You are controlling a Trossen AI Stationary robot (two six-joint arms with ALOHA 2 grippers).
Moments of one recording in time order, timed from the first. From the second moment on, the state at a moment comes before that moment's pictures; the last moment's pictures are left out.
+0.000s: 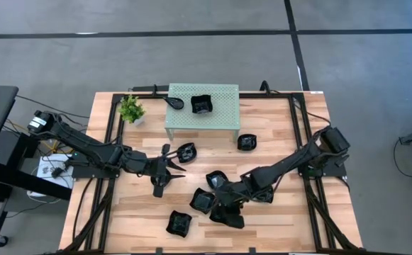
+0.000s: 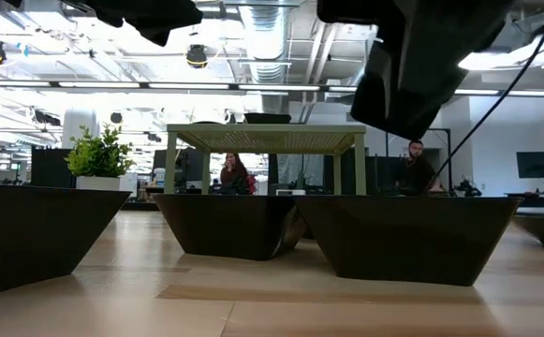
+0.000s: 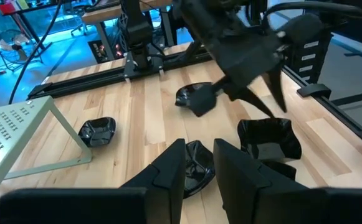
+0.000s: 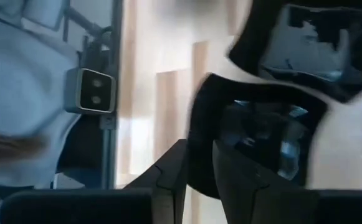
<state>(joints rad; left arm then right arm) -0.40 1.12 0.59 0.23 -0.28 0.15 0.43 1.77 1.15 -0.26 -0.24 0.58</state>
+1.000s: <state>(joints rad) -0.40 1.12 0.59 0.23 -0.28 0.15 0.50 2.08 1.63 -0.73 -0.19 0.67</state>
